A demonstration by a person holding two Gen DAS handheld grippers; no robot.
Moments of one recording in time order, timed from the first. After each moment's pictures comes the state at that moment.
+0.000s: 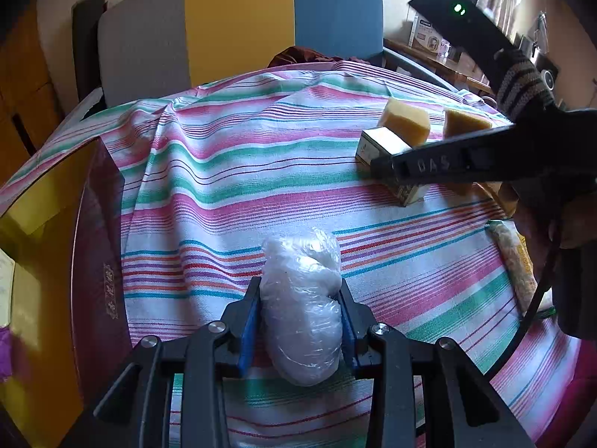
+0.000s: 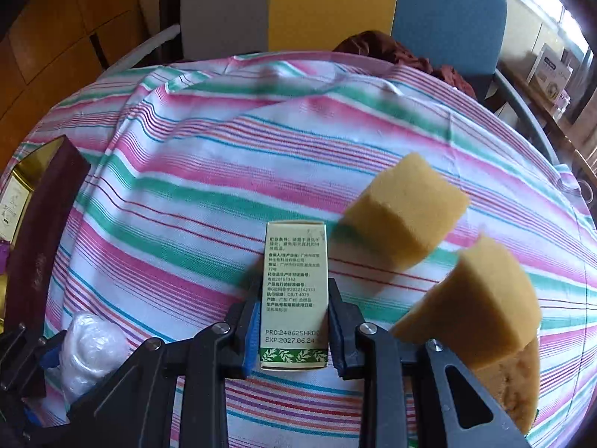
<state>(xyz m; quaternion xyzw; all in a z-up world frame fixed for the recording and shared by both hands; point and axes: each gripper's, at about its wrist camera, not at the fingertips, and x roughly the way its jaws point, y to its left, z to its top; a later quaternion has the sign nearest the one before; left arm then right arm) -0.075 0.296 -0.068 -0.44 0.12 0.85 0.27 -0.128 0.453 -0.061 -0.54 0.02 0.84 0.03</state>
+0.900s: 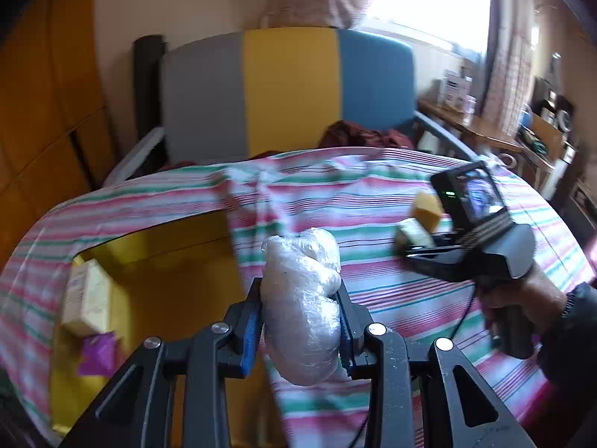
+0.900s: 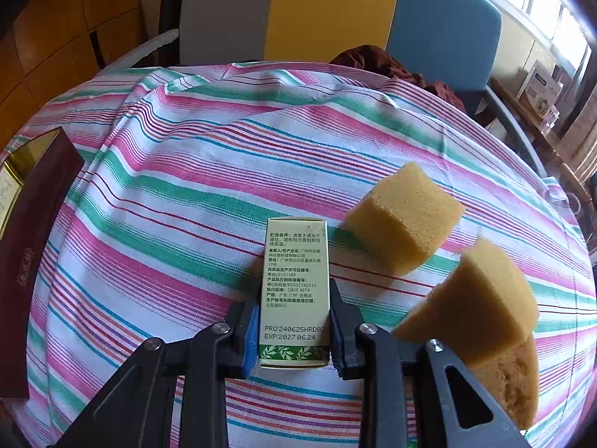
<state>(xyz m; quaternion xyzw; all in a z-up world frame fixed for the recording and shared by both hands) -0.055 0.206 0.037 -0.36 0.08 0.91 0.20 -0.124 0.437 -0.061 -0.51 -0.01 0.86 0.05</state>
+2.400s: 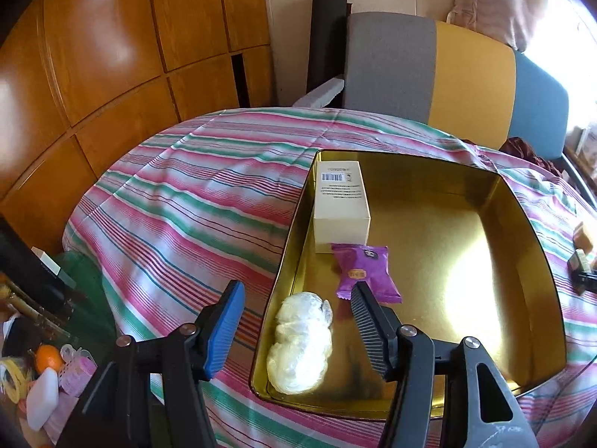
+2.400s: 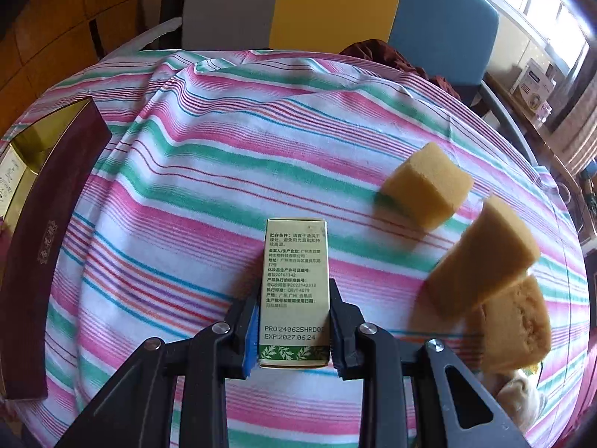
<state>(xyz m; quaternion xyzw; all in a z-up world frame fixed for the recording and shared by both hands) -0.061 -0.033 -0.011 -0.40 0.01 0.92 -0.05 -0.100 0.391 -0.058 -0.53 -0.02 0.85 0.08</state>
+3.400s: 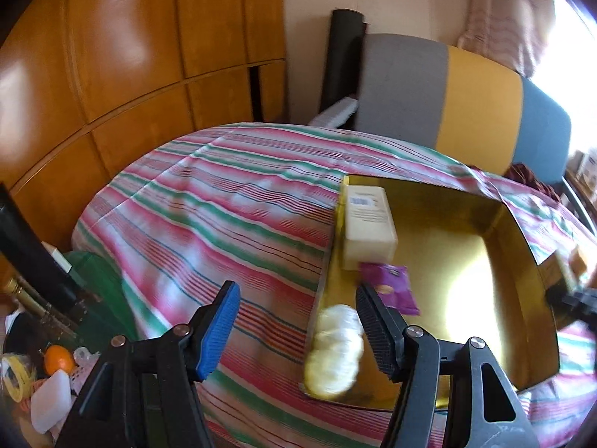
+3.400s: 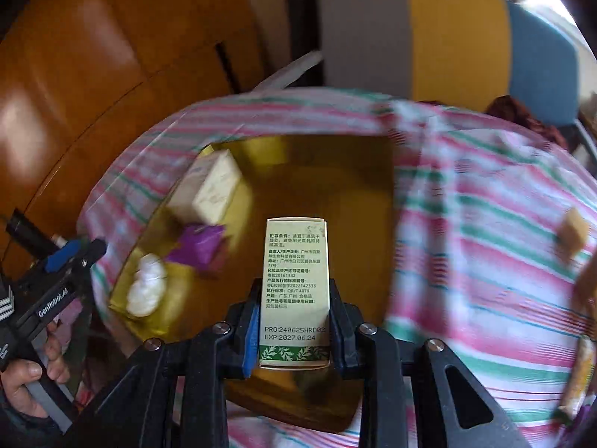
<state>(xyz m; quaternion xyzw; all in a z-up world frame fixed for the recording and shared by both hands) -0.050 -0.074 0.007 -0.37 -0.02 0.93 -0.06 -0.070 0.172 0.007 -0.47 0.05 0.87 -0.14</state>
